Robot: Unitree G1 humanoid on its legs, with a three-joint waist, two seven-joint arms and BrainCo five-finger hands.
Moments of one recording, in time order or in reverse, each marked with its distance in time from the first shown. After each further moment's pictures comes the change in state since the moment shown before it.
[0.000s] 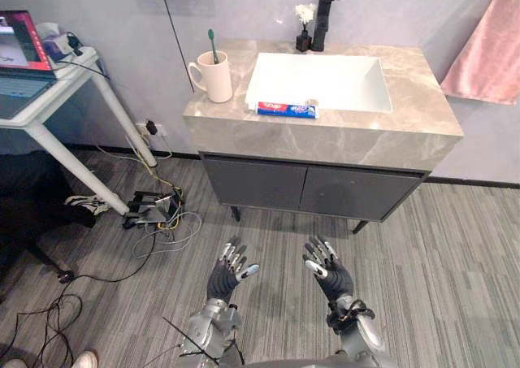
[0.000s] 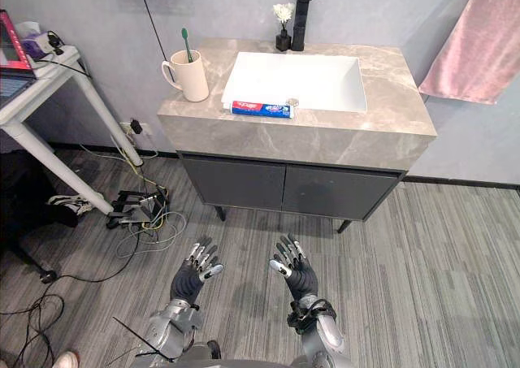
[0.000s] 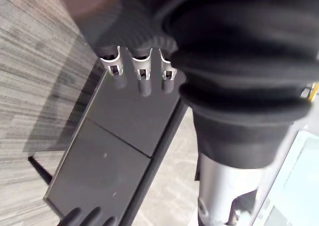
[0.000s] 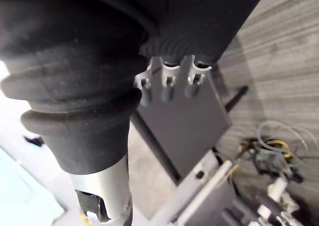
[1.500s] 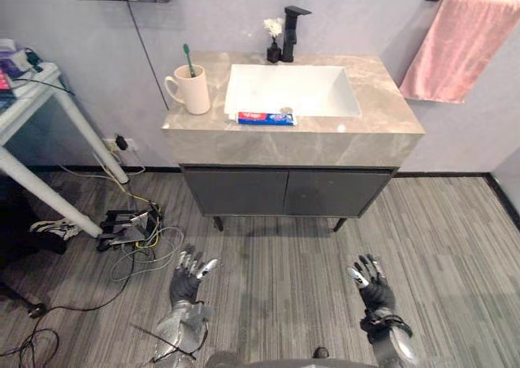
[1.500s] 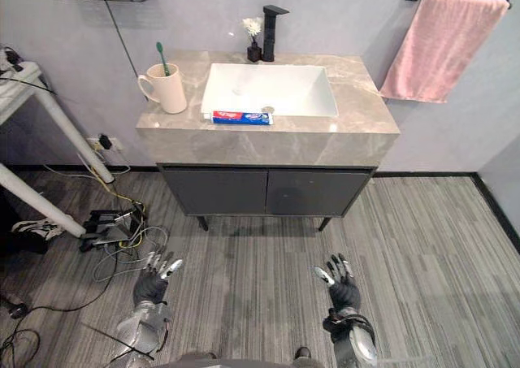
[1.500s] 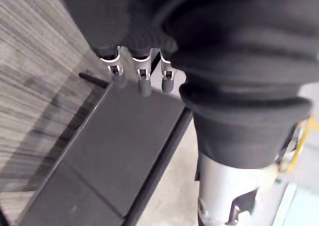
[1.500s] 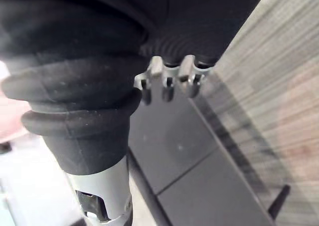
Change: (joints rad) left arm 0.098 -0.130 0.388 0.030 -0.081 0.007 0.112; right arm 0.079 -0.038 -0.370 0.008 -0.089 0.015 -0.118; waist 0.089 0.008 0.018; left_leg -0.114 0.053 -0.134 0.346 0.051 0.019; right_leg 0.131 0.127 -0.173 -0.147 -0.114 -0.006
